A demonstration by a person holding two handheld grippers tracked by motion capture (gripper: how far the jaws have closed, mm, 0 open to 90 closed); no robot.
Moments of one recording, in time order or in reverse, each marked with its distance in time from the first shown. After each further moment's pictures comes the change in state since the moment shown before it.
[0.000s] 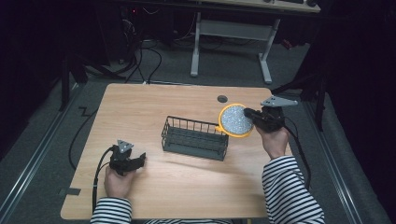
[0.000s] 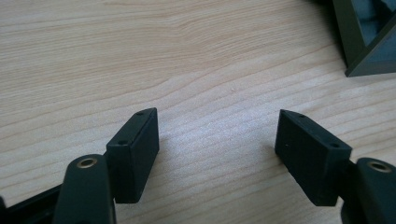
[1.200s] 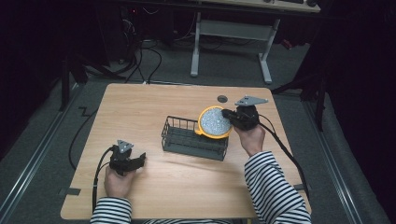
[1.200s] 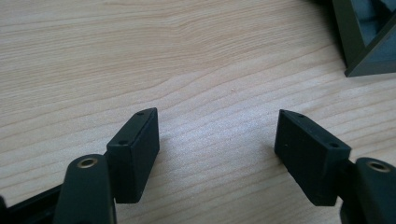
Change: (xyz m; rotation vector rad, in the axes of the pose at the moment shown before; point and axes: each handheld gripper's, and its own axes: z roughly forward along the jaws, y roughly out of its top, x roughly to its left) left arm 0.000 0.000 0.000 -0.001 -0.002 -0.001; right arm 0.036 0.008 0.056 0.025 0.074 -0.028
